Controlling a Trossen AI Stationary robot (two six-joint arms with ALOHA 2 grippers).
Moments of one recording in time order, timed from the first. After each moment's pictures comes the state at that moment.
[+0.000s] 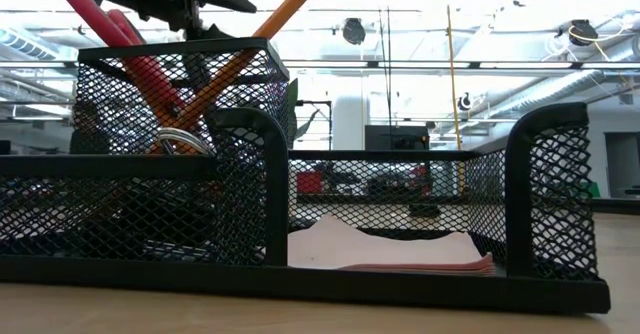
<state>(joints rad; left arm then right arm) 0.16 0.98 0.65 0.07 0.07 -0.42 0.33 1.69 1.26 -0.04 0.05 -0.19</state>
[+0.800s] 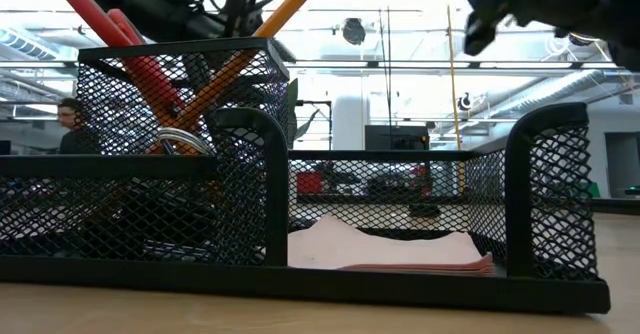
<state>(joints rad) 0.11 1.31 0.65 0.30 -0.01 -0.77 0.36 1.34 0.22 1.41 0.23 0.08</state>
